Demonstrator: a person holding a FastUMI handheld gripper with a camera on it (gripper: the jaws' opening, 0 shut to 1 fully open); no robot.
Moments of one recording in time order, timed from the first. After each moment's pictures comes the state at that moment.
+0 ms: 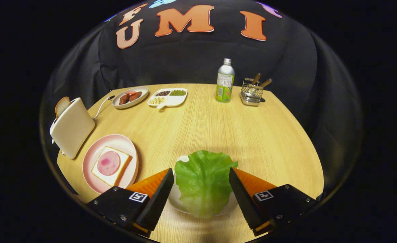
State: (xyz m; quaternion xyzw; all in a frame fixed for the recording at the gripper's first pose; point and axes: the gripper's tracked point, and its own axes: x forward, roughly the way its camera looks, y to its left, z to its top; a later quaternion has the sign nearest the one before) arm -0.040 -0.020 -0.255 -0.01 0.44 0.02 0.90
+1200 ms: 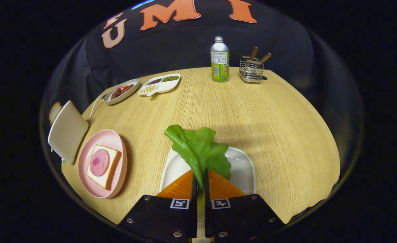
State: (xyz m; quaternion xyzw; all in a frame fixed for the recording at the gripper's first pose) arm -0.032 -0.018 -0.288 0.07 0.46 0.01 0.88
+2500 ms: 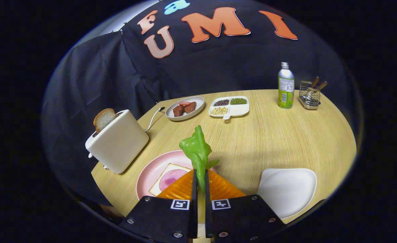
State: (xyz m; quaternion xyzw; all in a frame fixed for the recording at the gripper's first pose) arm -0.016 0.140 -0.228 0.11 0.39 0.19 0.90
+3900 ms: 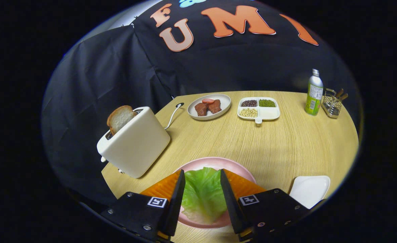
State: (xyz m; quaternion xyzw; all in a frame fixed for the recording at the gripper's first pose) arm -0.002 0.209 -0.192 0.09 0.39 0.24 0.89
